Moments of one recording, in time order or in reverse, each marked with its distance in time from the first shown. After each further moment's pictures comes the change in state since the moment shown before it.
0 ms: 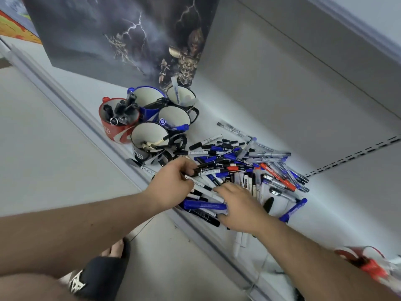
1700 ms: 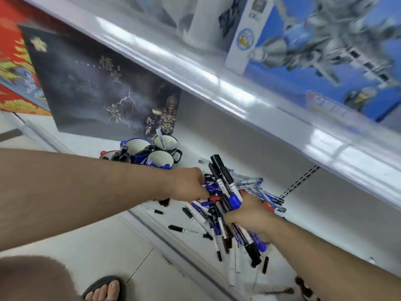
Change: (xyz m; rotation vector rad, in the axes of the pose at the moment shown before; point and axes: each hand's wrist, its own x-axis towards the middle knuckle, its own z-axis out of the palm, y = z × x) left_hand -0.011 0.148 -0.019 0.639 -0.432 0.031; right_hand -0.078 -0.016 -0.099 0.906 0.148 0.497
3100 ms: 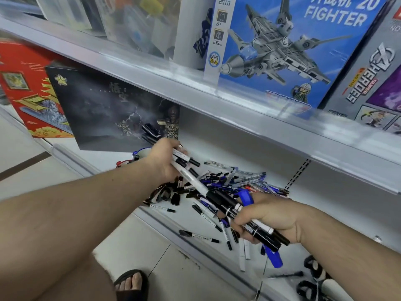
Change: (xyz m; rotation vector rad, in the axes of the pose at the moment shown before) left_hand -0.033 0.009 -0.032 -1.497 0.446 -0.203; right_hand -0.098 -0.017 -0.030 0.335 -0.513 -0.075
